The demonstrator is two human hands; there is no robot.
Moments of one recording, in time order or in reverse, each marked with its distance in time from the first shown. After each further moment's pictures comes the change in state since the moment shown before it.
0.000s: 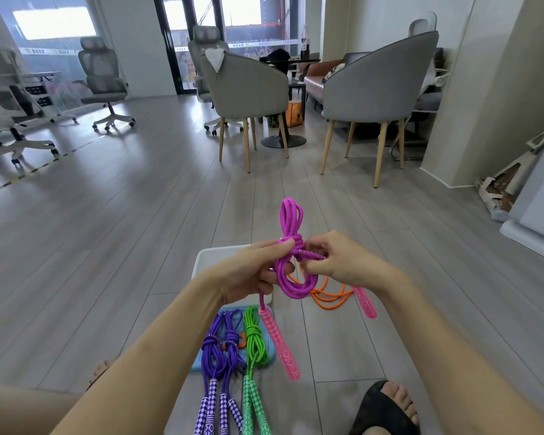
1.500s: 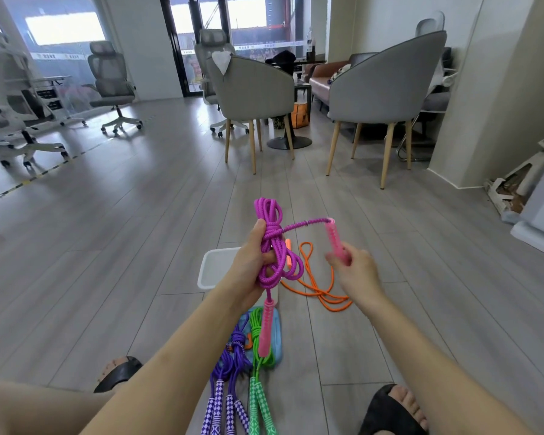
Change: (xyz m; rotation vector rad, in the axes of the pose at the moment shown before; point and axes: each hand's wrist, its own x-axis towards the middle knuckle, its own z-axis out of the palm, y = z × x) left_hand 0.003 -0.007 0.016 -0.392 0.468 0.197; right_hand 0.010 0.075 0.040 0.007 0.664 0.226
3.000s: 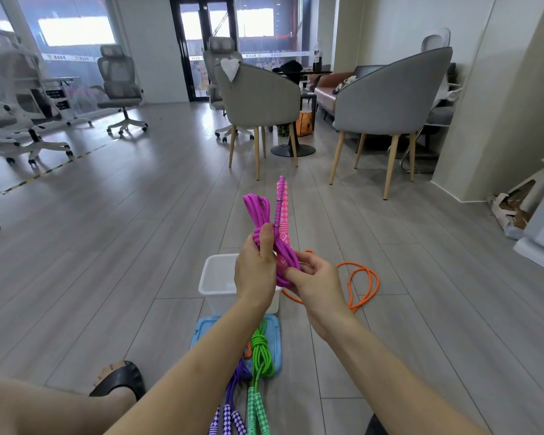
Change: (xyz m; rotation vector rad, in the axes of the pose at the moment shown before) left_hand 0.026 -0.022 -0.004 0.568 0.422 0.436; right_hand -0.055 -0.097 0.039 0.884 -0.285 0.201
